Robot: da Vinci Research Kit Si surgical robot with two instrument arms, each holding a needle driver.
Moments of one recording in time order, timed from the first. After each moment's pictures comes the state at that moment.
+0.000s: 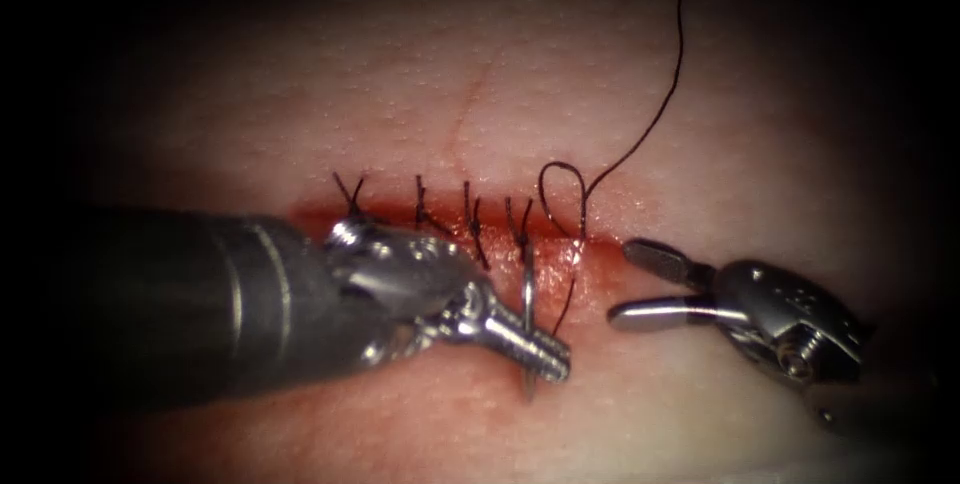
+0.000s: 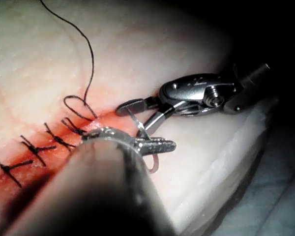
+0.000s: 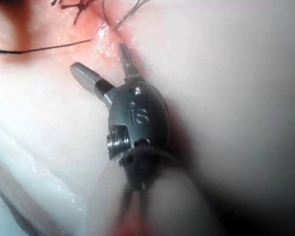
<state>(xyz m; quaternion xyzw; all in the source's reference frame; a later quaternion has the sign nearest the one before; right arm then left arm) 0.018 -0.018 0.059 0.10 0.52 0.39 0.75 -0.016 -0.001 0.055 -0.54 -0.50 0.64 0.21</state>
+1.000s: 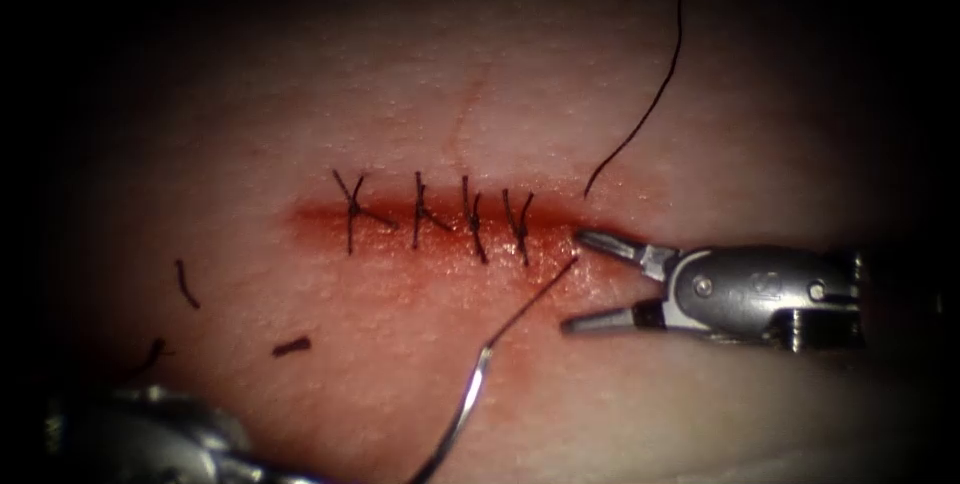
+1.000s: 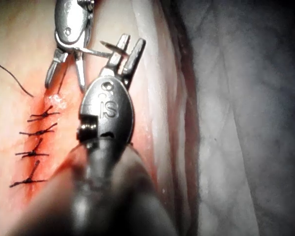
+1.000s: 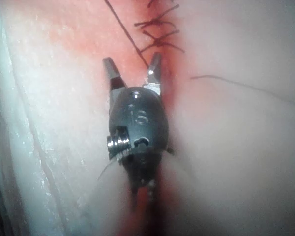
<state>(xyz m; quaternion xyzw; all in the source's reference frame) 0.024 -0.015 0.056 0.03 0.49 0.24 0.84 -0.009 -0.005 0.040 -0.70 -0.17 0.70 -0.04</state>
